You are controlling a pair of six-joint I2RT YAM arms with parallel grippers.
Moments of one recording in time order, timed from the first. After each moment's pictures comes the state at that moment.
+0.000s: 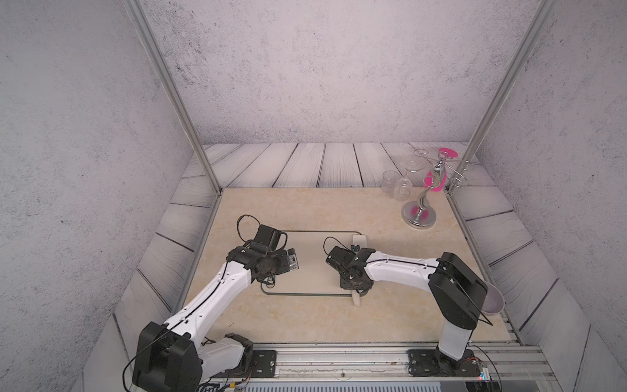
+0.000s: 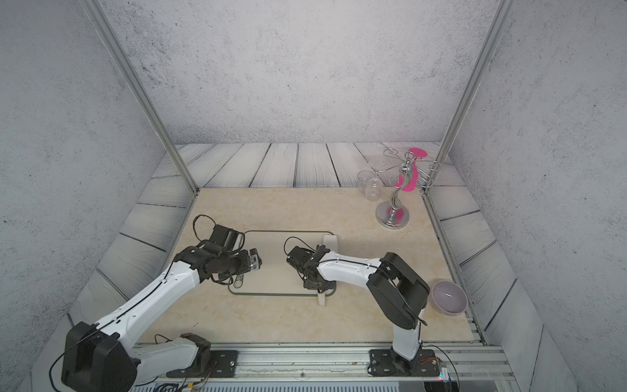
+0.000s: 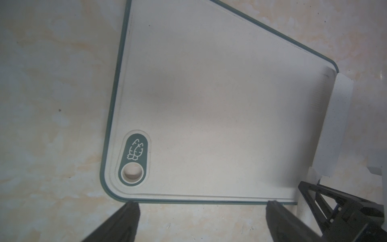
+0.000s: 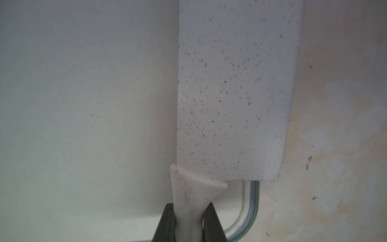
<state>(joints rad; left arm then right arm) -0.40 1.19 0.89 -0.78 0.06 -0.61 0.95 1.83 1.20 -0.80 0.26 0.96</state>
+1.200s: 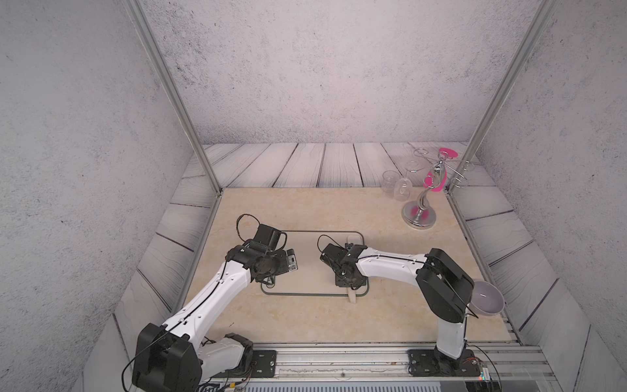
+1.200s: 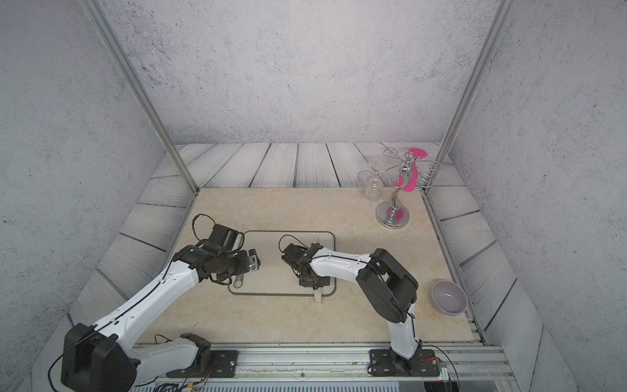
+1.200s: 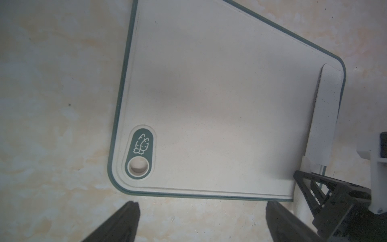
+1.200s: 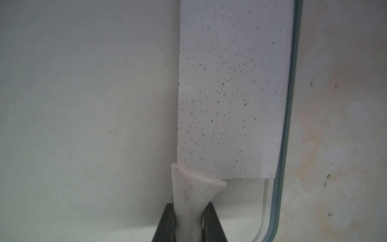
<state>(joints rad) -0.40 1.18 0.91 -0.81 0.05 -0.61 0.94 1.91 1.29 -0.83 0.26 0.93</state>
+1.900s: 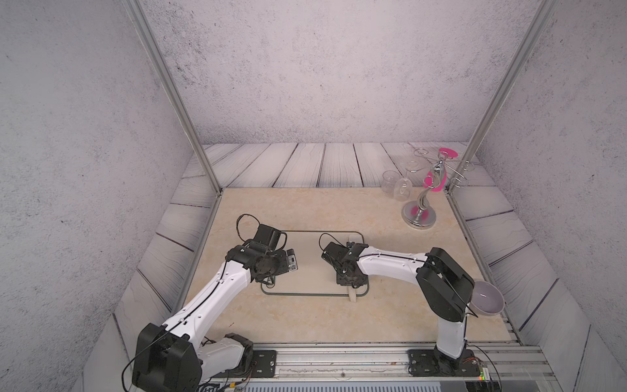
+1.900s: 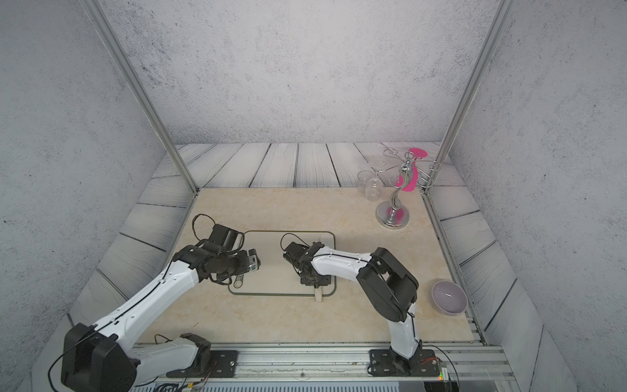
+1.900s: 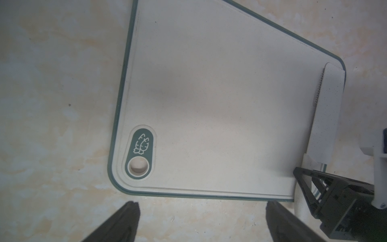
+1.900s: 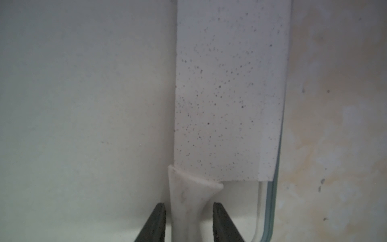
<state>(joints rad) -0.40 1.18 0.91 -0.81 0.05 -0.61 0.93 1.91 1.29 -0.83 0.26 0.93</state>
